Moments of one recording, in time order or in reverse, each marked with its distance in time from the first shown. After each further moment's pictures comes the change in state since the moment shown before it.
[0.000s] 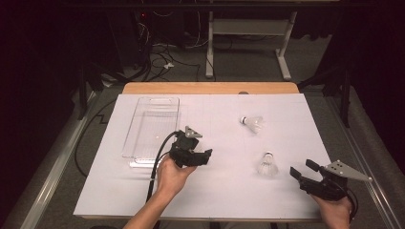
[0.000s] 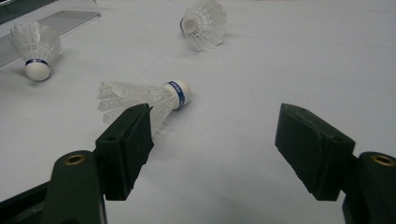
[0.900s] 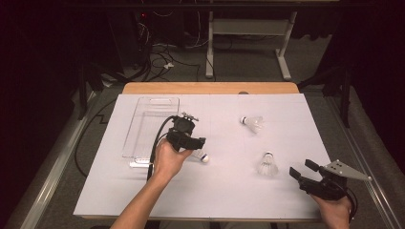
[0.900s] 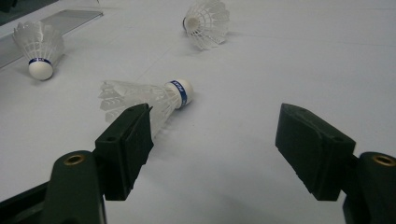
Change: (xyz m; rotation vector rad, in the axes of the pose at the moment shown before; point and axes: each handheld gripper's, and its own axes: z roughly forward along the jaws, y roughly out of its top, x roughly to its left) left arm 0.033 0.031 0.009 0.127 0.022 -0.068; right arm 0.000 0.000 0.001 0.004 0.012 0.002
